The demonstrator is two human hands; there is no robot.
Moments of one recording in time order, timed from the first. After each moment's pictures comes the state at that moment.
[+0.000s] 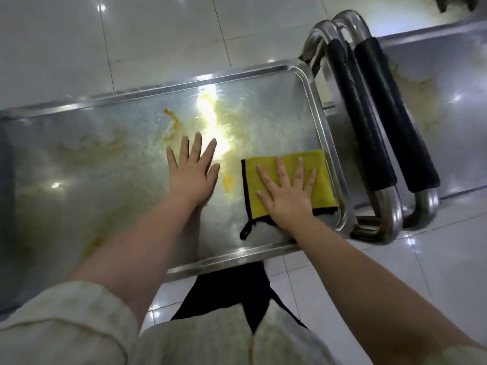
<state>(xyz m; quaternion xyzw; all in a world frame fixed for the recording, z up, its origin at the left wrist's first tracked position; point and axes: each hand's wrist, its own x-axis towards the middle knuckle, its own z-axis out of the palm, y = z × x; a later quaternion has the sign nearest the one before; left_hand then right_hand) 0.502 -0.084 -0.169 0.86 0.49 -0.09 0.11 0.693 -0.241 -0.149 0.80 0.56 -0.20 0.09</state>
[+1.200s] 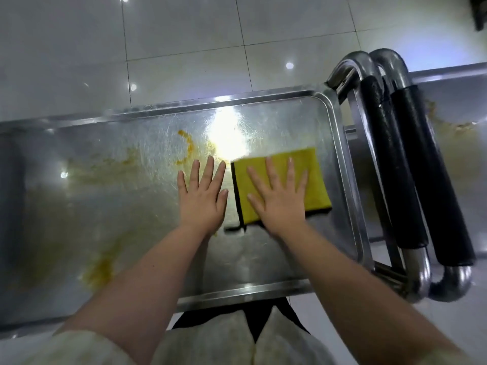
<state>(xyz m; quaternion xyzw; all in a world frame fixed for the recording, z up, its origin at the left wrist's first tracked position) 0.508 -0.071 -0.182 0.85 0.51 -0.06 0.12 0.696 -0.145 -0.160 0.77 0.62 -0.15 0.05</state>
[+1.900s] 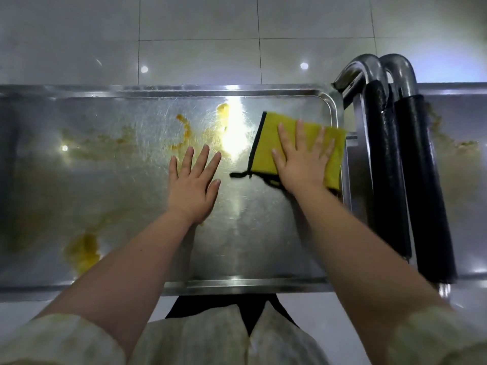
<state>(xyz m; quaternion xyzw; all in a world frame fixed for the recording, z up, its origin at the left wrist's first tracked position) 0.510 -0.074 -0.180 0.84 0.52 -0.06 0.12 0.773 -0.094 -0.156 0.81 0.56 -0.16 0.07</state>
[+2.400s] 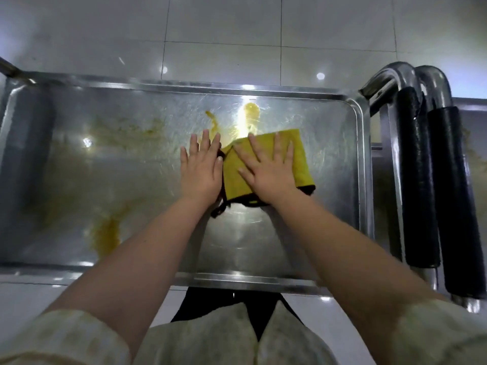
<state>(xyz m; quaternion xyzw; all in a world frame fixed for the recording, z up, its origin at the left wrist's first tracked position) 0.499 -0.052 -0.161 0.76 0.61 0.05 0.21 0.677 -0.079 -0.161 0.68 0.72 -0.15 0.05</state>
